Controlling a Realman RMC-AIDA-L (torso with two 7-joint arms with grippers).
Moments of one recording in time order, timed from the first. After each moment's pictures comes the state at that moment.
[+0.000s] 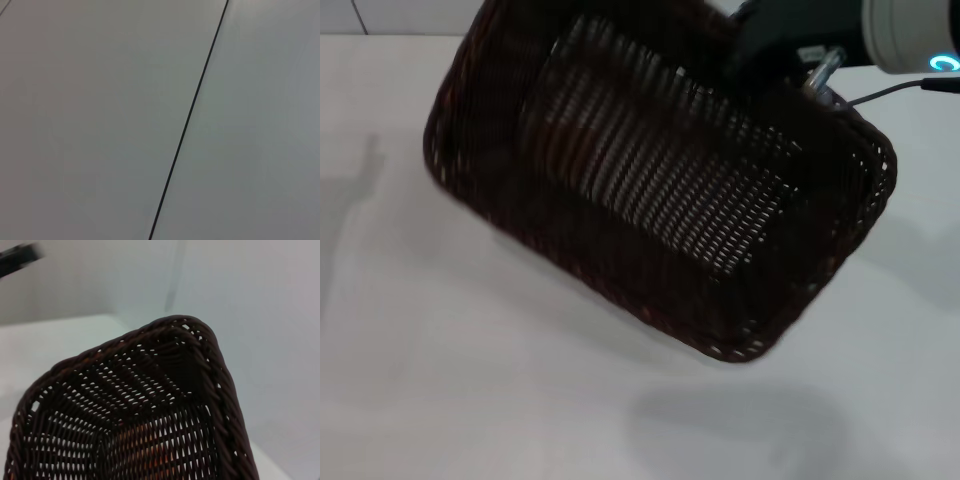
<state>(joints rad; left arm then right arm) -0.15 -2.04 -1.53 -0.49 2.89 1.34 -0.52 0.50 2.07 -1.61 -1.87 0.64 1.27 -0.51</state>
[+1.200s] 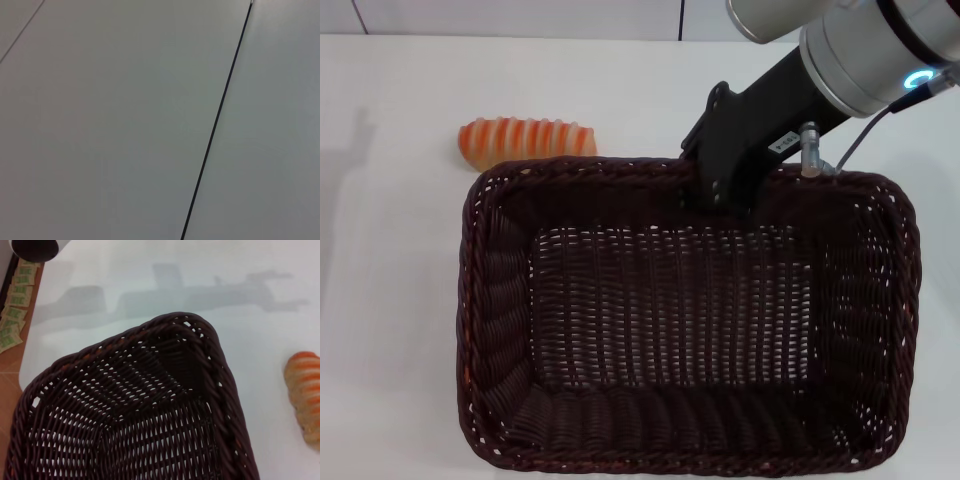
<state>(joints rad) -0.20 -2.06 -1.64 -0.57 2.88 1.23 -0.47 0.86 2.05 -1.46 -1.49 0.86 1.72 -0.87</state>
